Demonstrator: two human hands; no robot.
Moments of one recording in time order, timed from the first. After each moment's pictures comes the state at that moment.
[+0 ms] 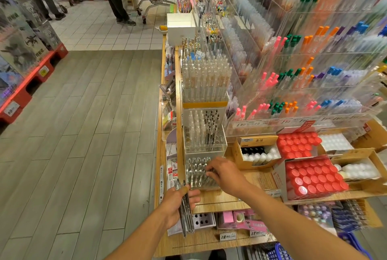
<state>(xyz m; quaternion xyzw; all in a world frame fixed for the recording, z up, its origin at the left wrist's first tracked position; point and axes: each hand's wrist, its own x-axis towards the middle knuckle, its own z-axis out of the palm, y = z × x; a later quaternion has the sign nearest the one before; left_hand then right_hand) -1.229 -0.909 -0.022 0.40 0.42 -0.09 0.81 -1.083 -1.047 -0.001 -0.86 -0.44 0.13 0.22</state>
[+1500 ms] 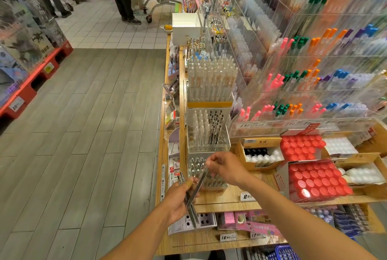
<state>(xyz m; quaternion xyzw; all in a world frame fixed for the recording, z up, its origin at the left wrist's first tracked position) -1.223 -0.902 -0.030 0.36 0.41 -0.07 0.84 -1.085 -1.030 0.040 -0.81 -0.22 0.35 0.41</state>
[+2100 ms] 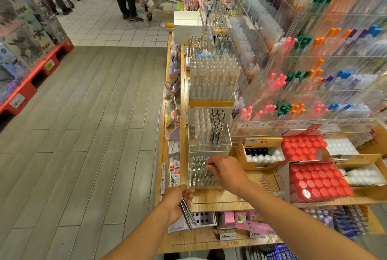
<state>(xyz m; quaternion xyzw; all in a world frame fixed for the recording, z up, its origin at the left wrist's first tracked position) -1.222 -0.899 -0.047 0.36 0.52 -0.06 0.77 -1.089 -1.032 0.020 -0.88 -0.43 0.11 0.19</state>
